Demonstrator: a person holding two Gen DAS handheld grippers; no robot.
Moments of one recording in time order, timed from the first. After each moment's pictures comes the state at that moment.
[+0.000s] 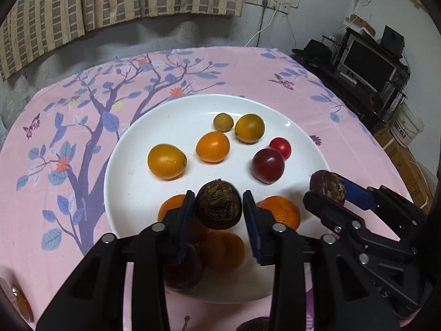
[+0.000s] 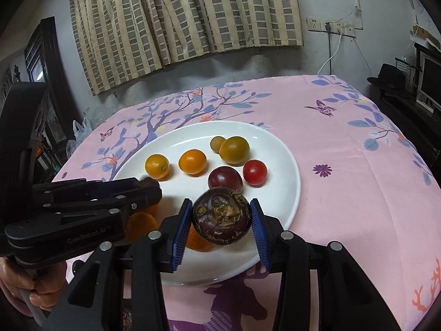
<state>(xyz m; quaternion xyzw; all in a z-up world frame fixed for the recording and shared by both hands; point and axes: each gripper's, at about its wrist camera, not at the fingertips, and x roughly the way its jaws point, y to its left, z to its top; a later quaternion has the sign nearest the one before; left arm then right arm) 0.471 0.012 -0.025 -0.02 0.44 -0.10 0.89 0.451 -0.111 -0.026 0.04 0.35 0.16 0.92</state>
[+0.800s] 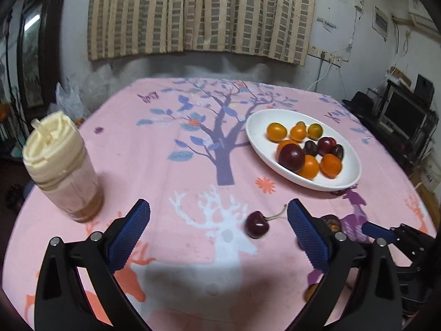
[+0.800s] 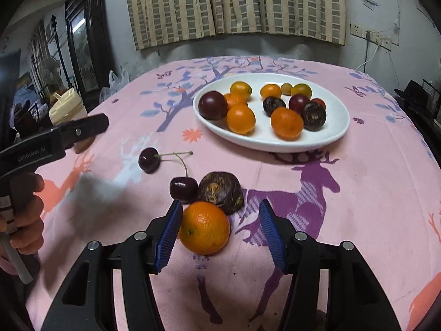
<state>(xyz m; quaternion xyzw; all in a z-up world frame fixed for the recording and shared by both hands) 0.278 0.112 -0.011 -0.05 0.33 0.07 0.94 0.316 -0.056 -0.048 -0.05 0.39 0.23 0.89</state>
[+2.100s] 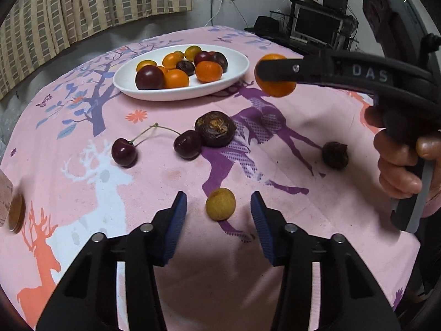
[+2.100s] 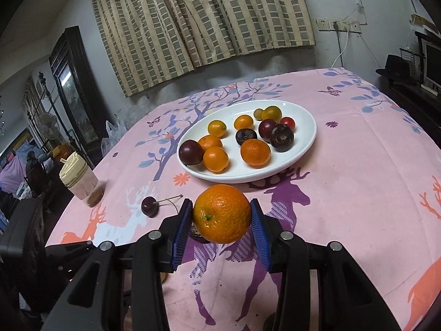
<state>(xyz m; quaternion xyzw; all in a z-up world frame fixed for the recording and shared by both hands) 0.245 0.020 -0.059 0.07 0.43 -0.17 0.88 0.317 -0.111 -0.019 0.07 0.34 0.22 0.91</state>
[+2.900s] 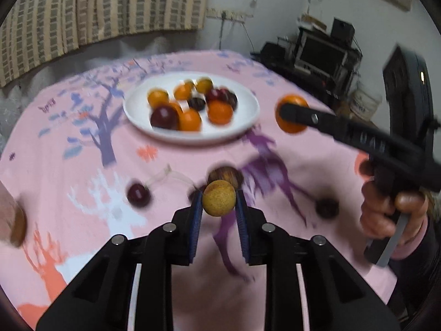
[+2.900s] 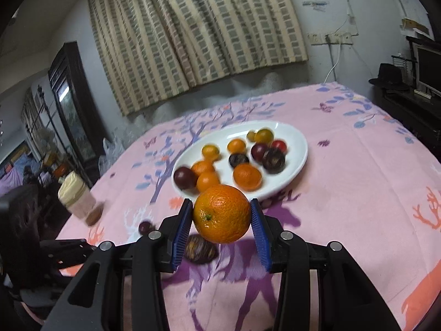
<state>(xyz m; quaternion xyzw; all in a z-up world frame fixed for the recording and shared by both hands) 0.280 0.040 -0.014 0.00 0.38 -0.17 0.91 0.334 -0.125 0.000 0.11 0.28 0.19 0.93</state>
